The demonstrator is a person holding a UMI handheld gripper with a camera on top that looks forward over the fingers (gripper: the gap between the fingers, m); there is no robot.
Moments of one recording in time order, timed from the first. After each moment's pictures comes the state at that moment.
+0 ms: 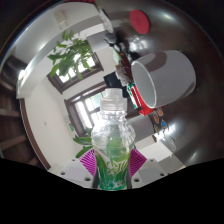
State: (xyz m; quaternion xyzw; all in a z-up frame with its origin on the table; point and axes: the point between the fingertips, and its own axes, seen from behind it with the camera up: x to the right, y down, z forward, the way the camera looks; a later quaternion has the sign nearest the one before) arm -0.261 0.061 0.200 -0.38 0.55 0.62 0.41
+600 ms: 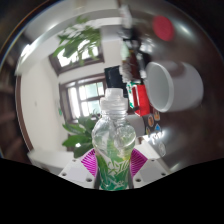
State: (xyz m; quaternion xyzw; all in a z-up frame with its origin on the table) arm -0.281 0.064 0.192 -0.49 0.51 0.57 0.43
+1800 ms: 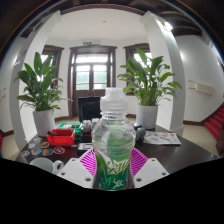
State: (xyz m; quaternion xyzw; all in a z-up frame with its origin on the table) arm 0.022 0.071 0.097 -0.77 0.11 -0.08 0.62
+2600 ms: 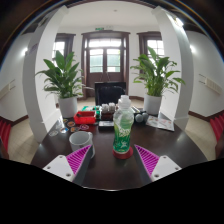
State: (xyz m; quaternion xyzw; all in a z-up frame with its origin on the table) arm -0.044 -0.098 0.134 -0.84 0.05 -0.03 0.54
